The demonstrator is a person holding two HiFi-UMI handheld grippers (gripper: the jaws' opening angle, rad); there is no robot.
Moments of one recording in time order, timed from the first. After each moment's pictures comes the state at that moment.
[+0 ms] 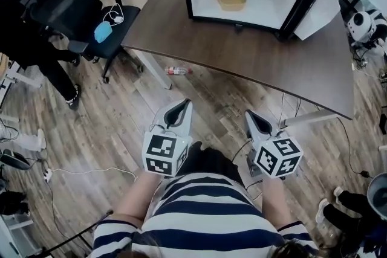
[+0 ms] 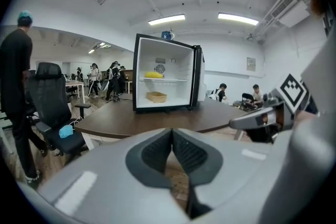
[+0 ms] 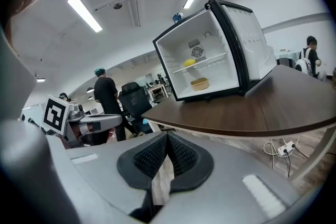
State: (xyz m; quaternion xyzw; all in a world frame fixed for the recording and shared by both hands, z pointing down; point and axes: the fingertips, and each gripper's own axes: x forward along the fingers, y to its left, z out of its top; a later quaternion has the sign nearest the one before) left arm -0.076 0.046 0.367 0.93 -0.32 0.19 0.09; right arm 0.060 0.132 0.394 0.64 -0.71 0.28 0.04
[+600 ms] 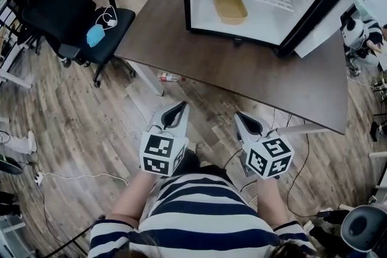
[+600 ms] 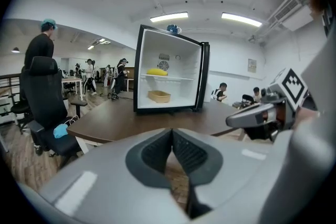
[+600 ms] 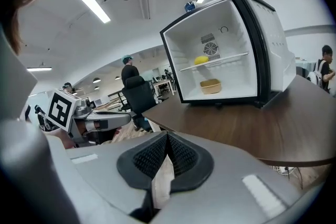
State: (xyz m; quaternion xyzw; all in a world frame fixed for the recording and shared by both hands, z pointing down) left arm -0.060 -0.016 0.377 0.93 -0.31 0.19 0.10; right arm 0.058 0.059 0.388 0.61 -0.74 0.26 0.09
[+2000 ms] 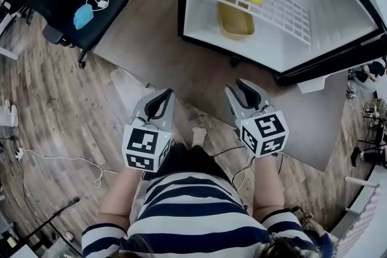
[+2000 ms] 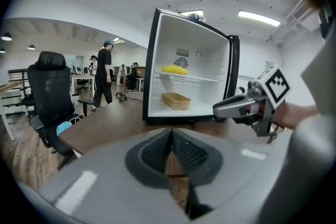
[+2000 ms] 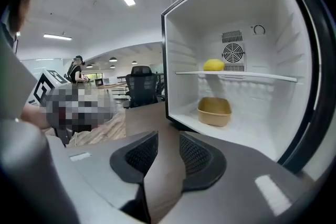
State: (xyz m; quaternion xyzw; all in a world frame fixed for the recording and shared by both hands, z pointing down) left arm -0.001 -0.141 0.394 0.90 -0.37 0.18 0.12; right arm 0.152 -0.126 0.394 0.57 -0.79 0.15 0.19
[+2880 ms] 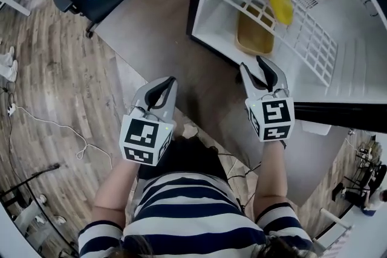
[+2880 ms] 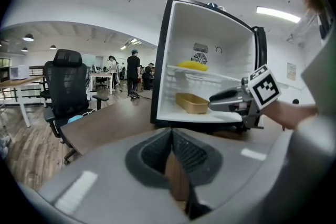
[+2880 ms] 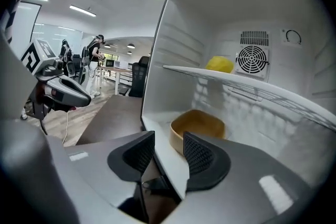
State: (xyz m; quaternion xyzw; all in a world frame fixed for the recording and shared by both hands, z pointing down) left arm 0.032 -0.197 0.417 0.86 -0.46 0.17 0.15; right arm 0.214 -0.245 0.407 0.52 -0.81 0.02 0.27
